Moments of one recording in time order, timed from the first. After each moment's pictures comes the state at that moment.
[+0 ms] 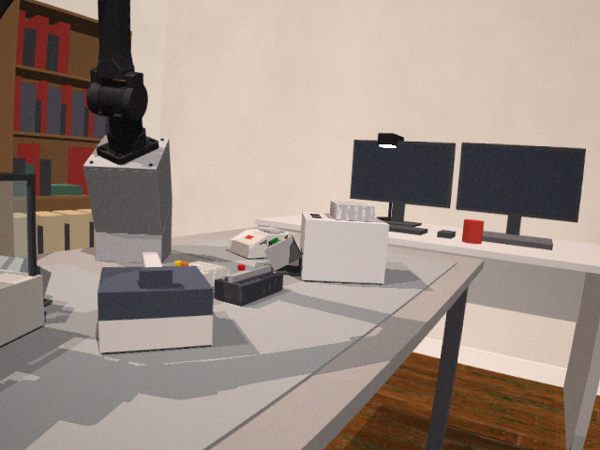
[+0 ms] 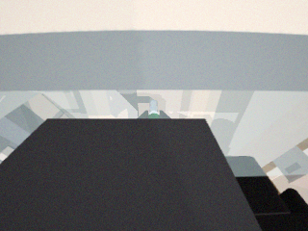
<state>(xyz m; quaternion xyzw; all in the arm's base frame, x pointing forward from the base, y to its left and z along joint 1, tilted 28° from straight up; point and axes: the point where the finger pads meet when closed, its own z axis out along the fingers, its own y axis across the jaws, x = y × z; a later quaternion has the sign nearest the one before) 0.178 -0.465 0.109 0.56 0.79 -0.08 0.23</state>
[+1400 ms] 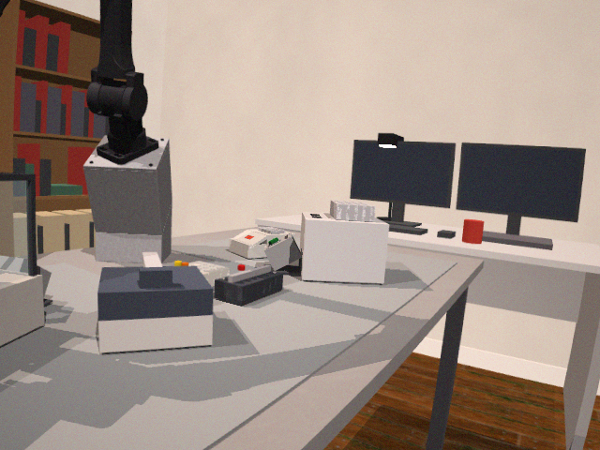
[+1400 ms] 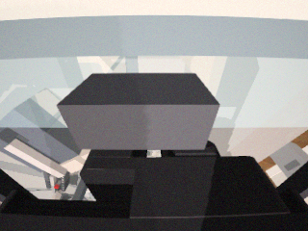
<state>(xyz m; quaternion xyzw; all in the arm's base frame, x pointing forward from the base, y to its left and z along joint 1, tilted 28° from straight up) 0.175 -0.456 0.121 0.56 0.80 -0.08 0.23</state>
